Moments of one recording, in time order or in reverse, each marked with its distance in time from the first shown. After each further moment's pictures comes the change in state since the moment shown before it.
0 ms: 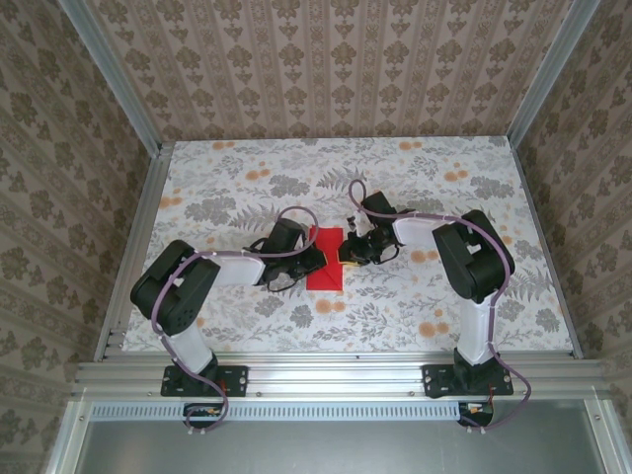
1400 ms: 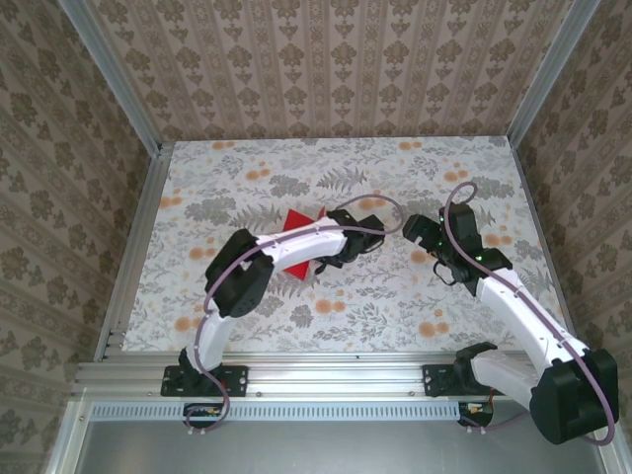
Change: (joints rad) left arm -0.337 0.421 0.951 -1.355 -0.990 0.273; right arm -0.203 -0.923 -0.415 -0.070 0.721 0.230
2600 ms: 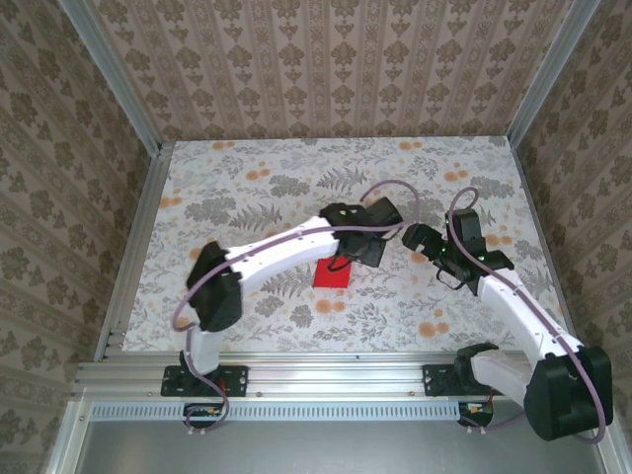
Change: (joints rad) left arm -0.064 -0.220 0.051 0.201 0.439 0.082; right arm -0.068 0.035 -0.040 -0.022 -0.208 -0.034
